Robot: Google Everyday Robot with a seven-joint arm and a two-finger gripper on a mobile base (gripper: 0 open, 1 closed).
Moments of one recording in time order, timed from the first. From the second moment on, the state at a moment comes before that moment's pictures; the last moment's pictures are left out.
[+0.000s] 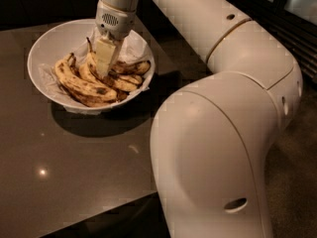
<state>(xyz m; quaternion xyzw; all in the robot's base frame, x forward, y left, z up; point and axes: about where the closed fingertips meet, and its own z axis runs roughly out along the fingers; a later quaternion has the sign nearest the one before) 0.626 0.122 0.906 -0.63 0.76 0.15 0.08</state>
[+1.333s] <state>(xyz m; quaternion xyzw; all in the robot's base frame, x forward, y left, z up) 0.630 0.121 0.888 -0.63 0.76 0.16 0.06</state>
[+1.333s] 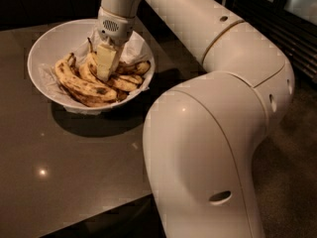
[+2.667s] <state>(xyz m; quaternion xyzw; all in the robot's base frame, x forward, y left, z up) 0.627 0.109 0.908 -0.62 0.76 0.16 0.11</state>
